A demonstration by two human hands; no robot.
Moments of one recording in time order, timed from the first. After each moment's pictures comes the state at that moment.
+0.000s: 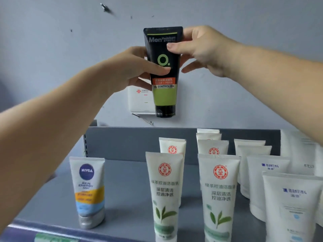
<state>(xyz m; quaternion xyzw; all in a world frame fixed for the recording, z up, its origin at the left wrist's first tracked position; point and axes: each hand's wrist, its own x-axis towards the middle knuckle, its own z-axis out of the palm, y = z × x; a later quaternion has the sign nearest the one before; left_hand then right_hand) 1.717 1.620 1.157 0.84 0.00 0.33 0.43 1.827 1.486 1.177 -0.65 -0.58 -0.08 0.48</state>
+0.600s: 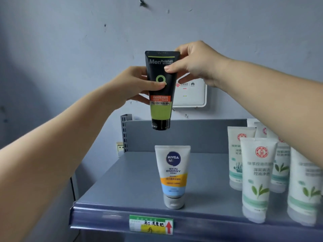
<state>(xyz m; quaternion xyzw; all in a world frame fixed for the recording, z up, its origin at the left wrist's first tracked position) 1.603 1.761 1.120 0.85 0.00 0.31 0.43 1.704 1.621 1.149 -0.67 -0.53 -0.05 0.51</state>
